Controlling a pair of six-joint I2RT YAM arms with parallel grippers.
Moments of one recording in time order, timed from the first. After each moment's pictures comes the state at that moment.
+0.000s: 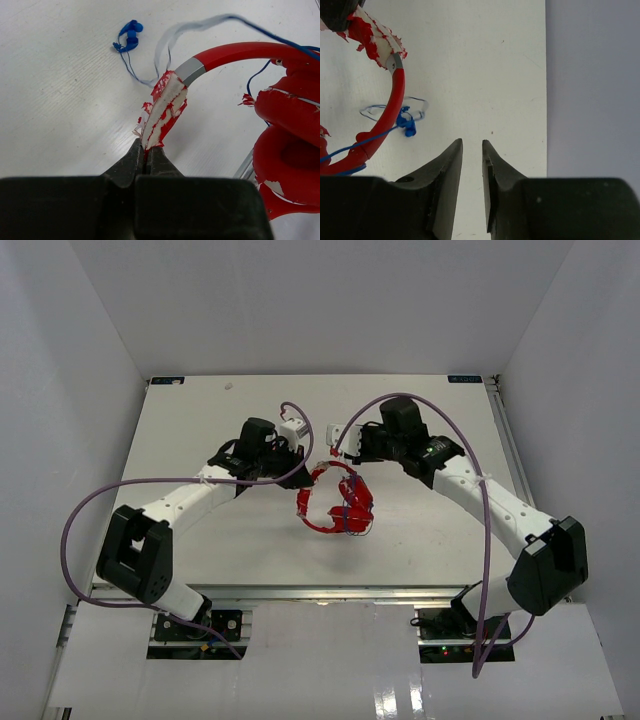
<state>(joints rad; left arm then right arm) -0.49 1.50 1.04 -0.21 0.51 -0.13 0.62 1.43 1.24 -0.37 -0.27 -1.05</state>
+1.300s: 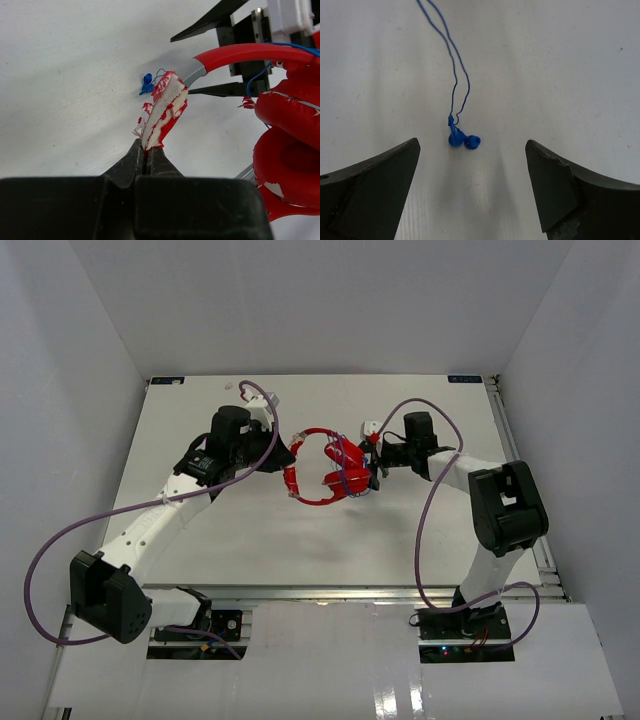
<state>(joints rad) -0.46 1.28 1.13 -0.37 0.27 -0.35 0.31 1.77 1.02 0.09 -1.02 -0.75</state>
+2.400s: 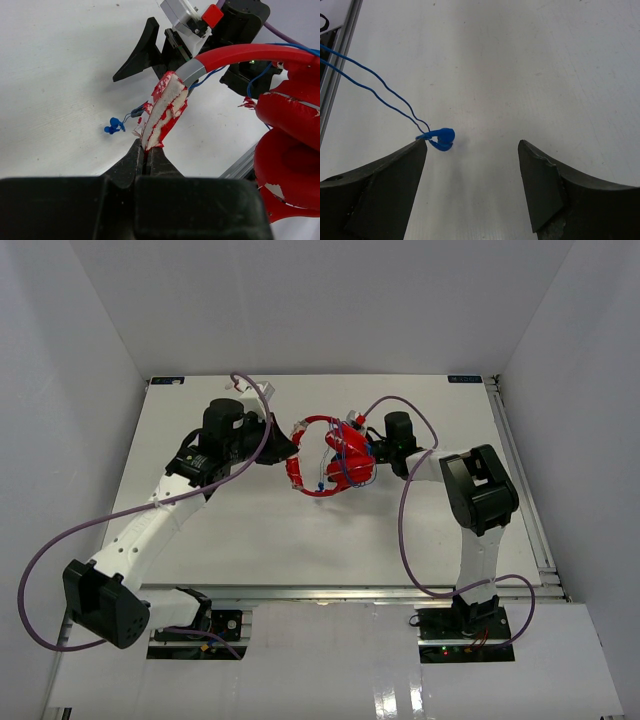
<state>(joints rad) -0.45 1.25 1.19 -0.36 0.31 -0.41 0.38 2.02 1.12 0.46 -1.12 -0.12</state>
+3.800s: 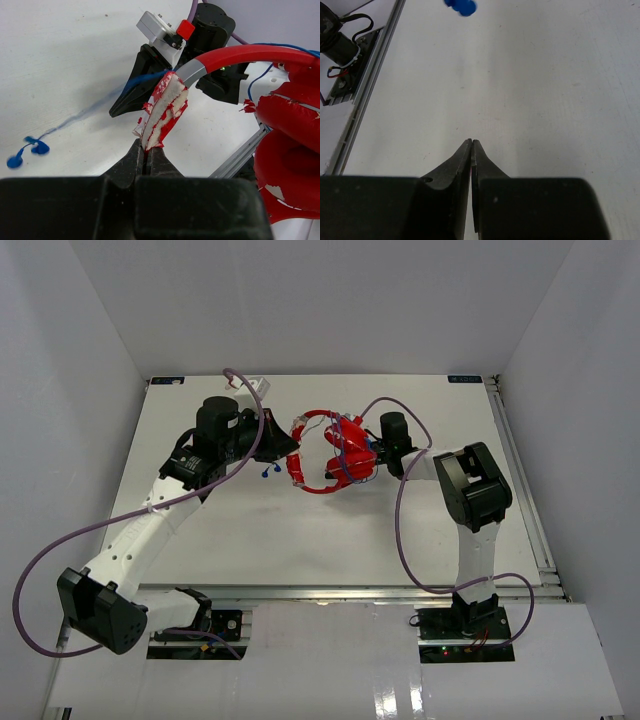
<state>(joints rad) -0.45 1.22 1.21 -0.36 0.33 -0.45 0.40 2.06 1.15 0.48 -1.25 -0.06</state>
